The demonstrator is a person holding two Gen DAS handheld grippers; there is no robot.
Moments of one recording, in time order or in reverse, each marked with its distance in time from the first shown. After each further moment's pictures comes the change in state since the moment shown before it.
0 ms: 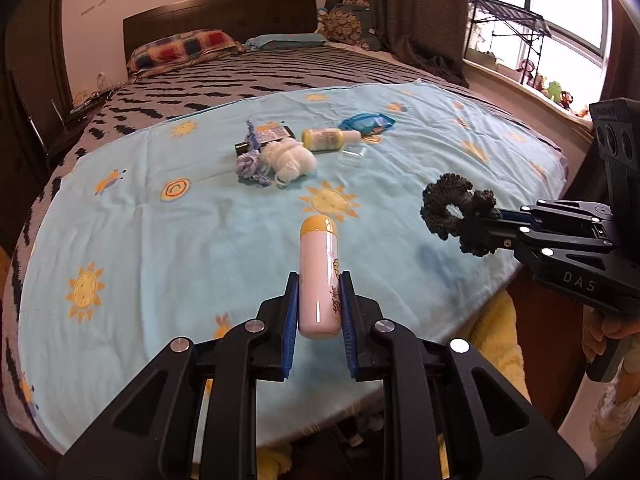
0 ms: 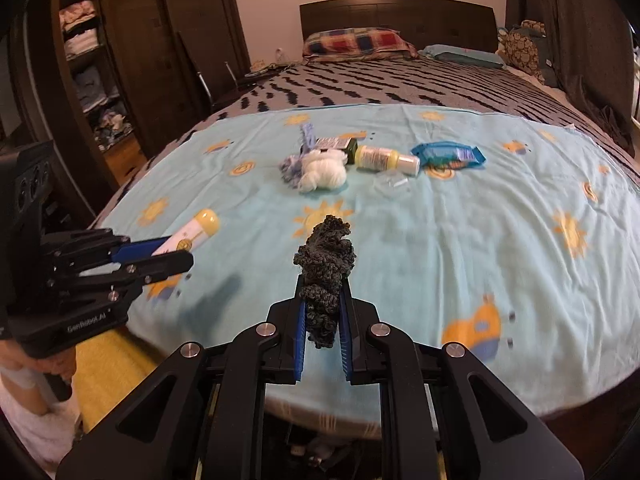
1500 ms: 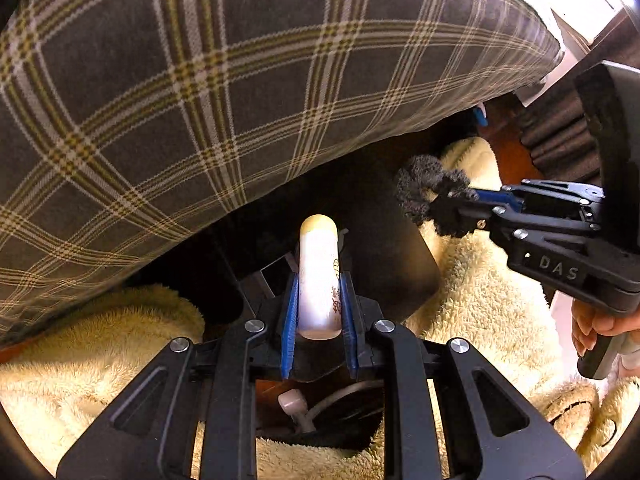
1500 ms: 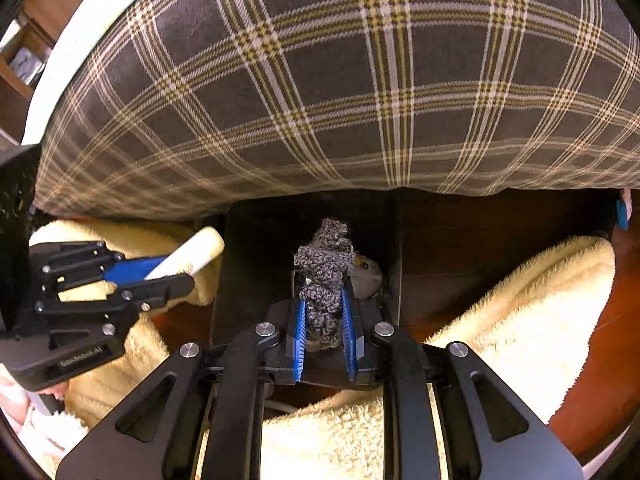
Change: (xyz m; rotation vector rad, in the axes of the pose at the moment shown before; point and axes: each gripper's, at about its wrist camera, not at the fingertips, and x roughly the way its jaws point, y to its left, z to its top) left arm 0.129 -0.044 -0.180 -0.039 0.489 -0.186; right arm 0.095 -0.012 -0.198 0.247 0.405 -0.026
